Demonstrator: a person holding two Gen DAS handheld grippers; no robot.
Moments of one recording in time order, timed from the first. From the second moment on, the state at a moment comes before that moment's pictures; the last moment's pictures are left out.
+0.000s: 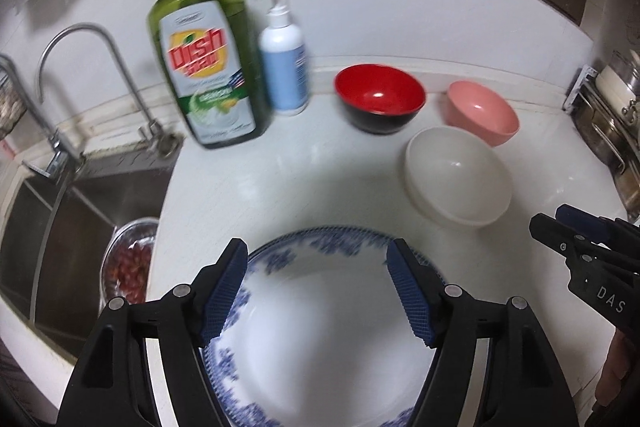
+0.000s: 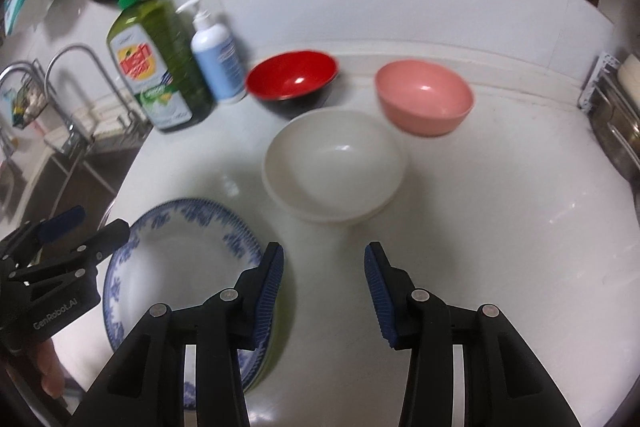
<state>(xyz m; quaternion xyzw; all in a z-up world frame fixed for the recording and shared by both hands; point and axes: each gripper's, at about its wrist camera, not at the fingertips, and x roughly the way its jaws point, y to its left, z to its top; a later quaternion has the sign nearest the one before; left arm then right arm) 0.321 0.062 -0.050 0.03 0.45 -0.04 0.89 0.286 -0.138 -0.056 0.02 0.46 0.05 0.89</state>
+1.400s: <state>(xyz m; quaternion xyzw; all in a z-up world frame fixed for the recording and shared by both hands) 0.445 -0.017 -0.126 0.02 0.54 -0.07 0.84 0.398 -0.199 -0.112 0.06 0.52 0.07 0.85</state>
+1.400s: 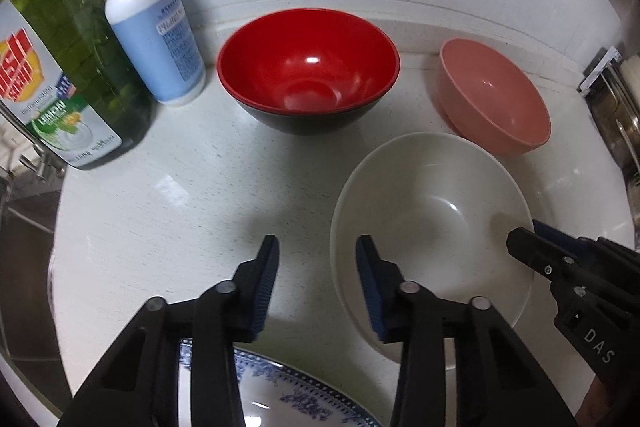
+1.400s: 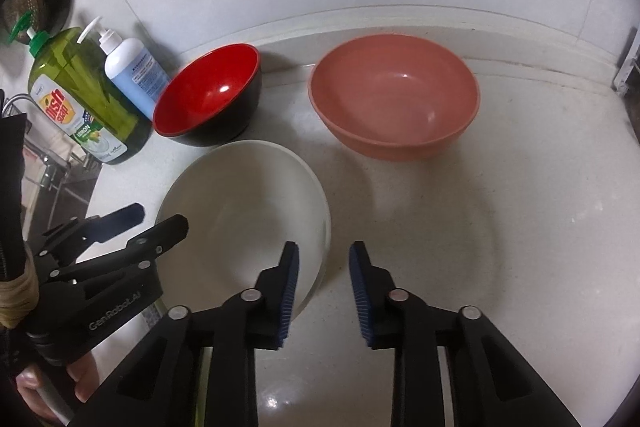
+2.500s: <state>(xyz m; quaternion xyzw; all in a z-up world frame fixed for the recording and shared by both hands) 0.373 -0.055 -0.079 0.03 0.51 -0.14 0.85 0.340 -0.223 -0.069 0.08 0.50 0.05 0.86</state>
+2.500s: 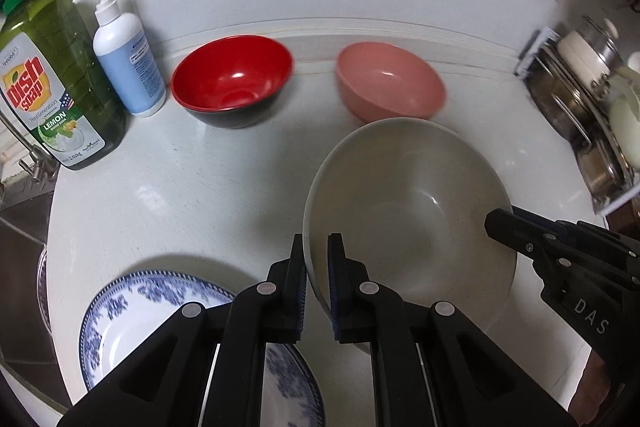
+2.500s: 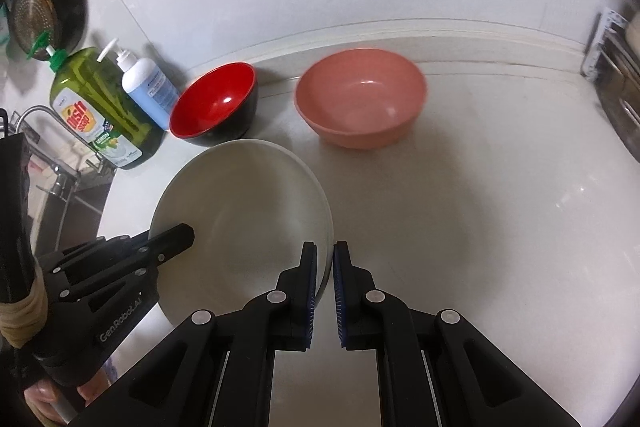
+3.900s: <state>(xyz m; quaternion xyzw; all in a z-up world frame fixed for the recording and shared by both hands) 0.288 -0.157 -0.124 0.09 0.56 -0.22 0.79 0.221 -0.314 -0.096 0.12 0.54 -0.04 0.83</state>
